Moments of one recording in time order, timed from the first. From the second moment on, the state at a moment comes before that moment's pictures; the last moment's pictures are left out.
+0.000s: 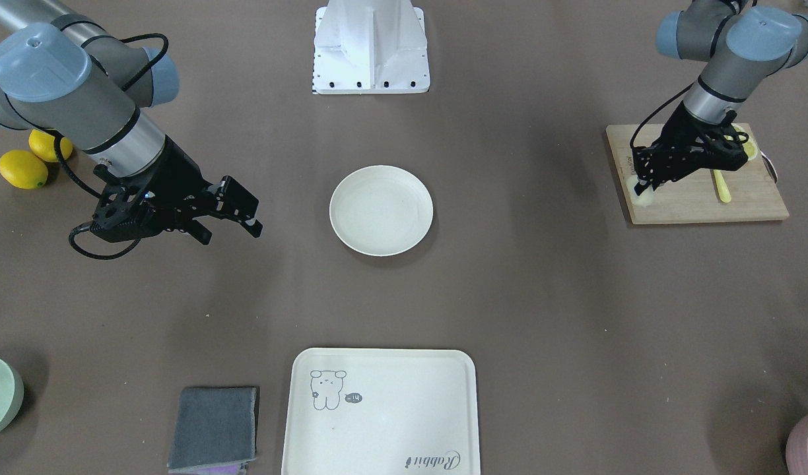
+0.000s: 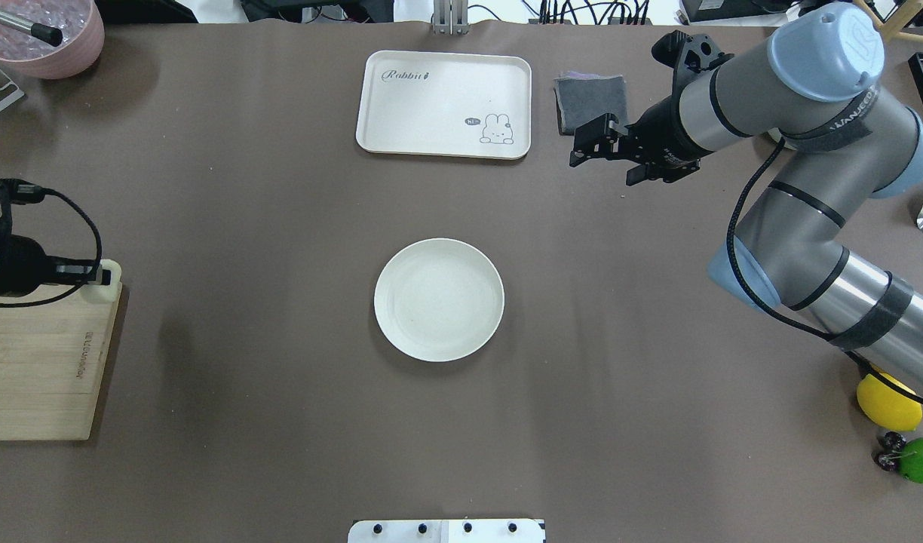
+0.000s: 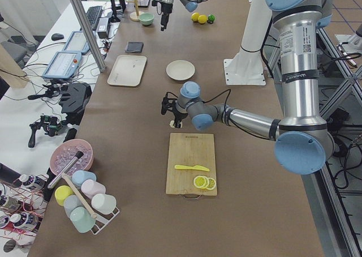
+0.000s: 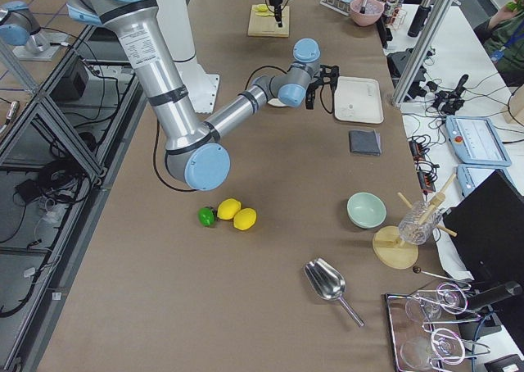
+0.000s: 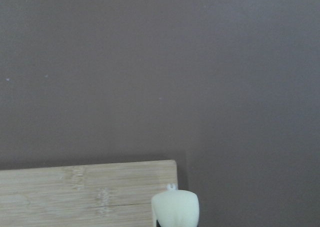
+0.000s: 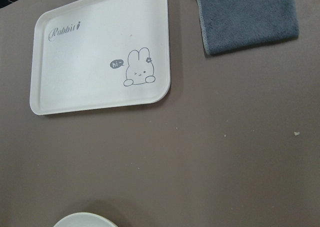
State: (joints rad) left arm -0.84 -1.50 -1.88 -2.21 -1.98 -1.02; right arm 0.86 -1.13 1.72 -1.07 2.15 1.29
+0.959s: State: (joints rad) left arm -0.54 -2.22 -1.84 -1.55 -1.71 -1.39; right arm 0.89 -1.19 1.74 -1.07 2.15 1.27
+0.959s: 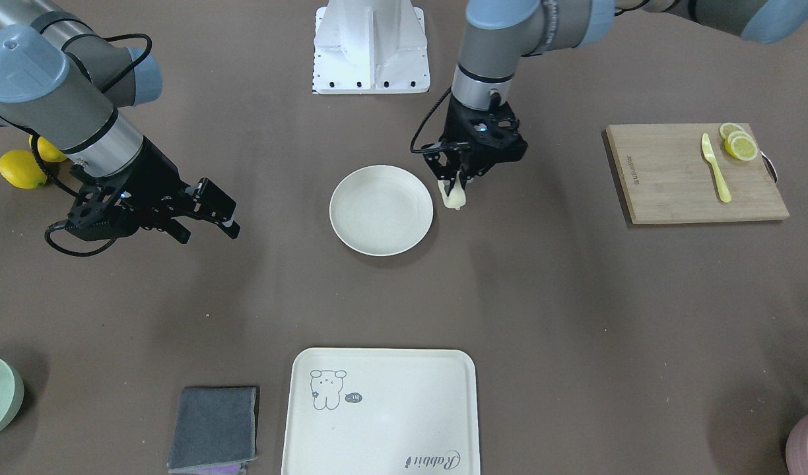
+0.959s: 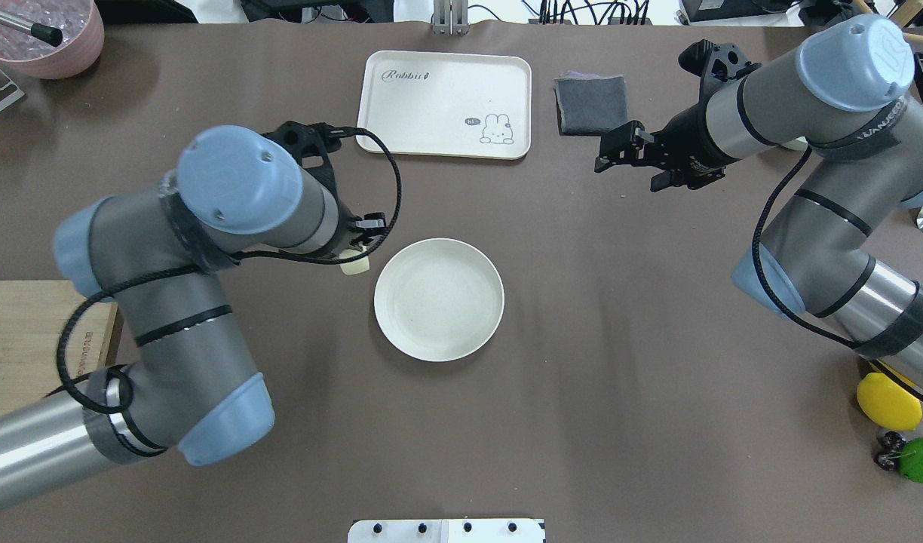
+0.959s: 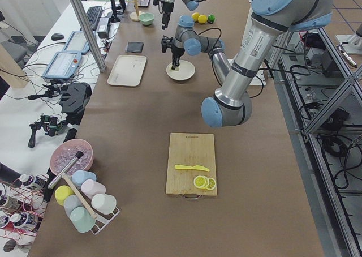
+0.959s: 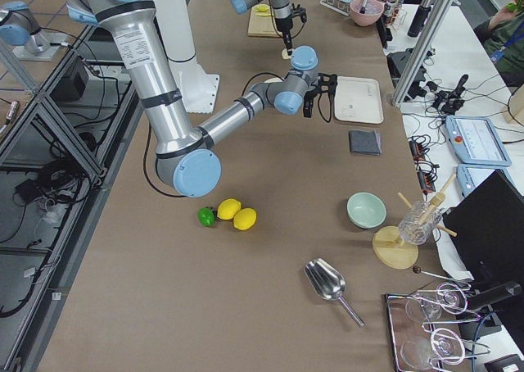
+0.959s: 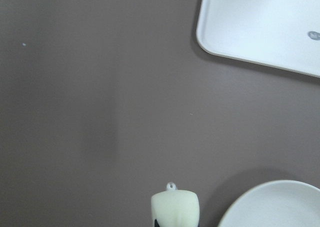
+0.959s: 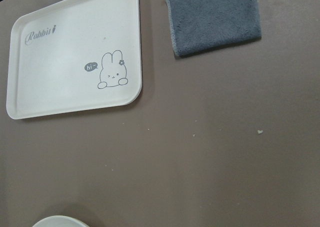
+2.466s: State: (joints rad) left arm -0.41 -2.31 -1.62 -1.76 -1.56 -1.43; right arm 1.16 -1.33 1.75 -1.37 2.30 0.78
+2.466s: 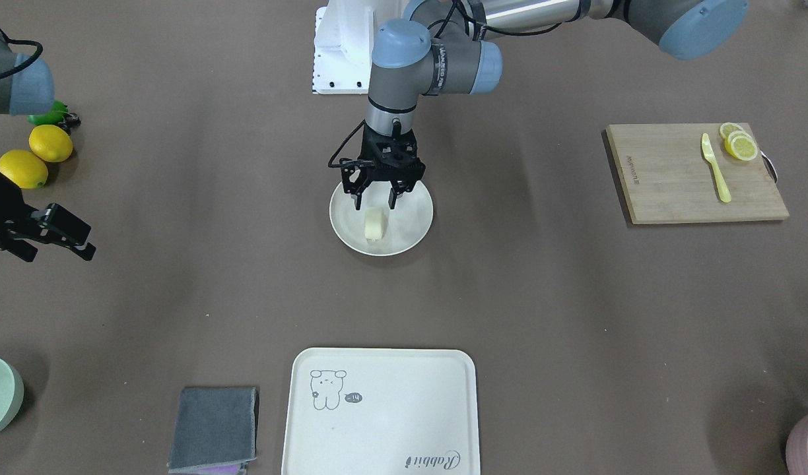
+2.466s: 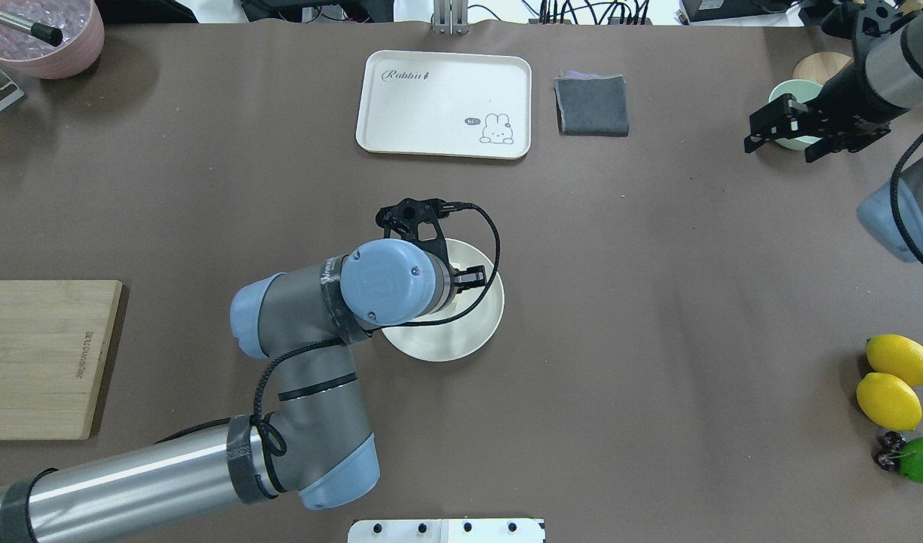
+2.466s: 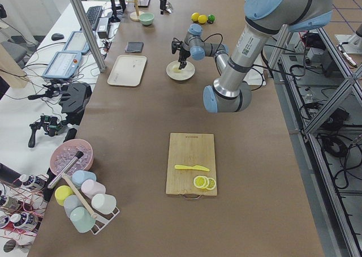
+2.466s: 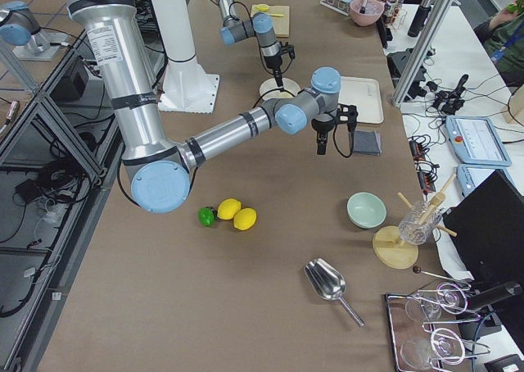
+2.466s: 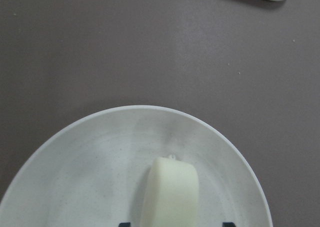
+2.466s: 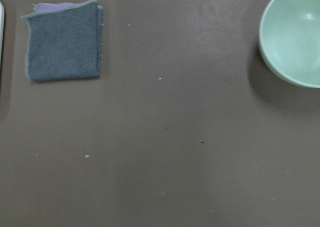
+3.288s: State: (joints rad) left arm -1.17 -2.03 -1.80 -1.41 -2.07 -0.52; right arm 1.44 -1.62 1.69 -1.46 2.34 0.17
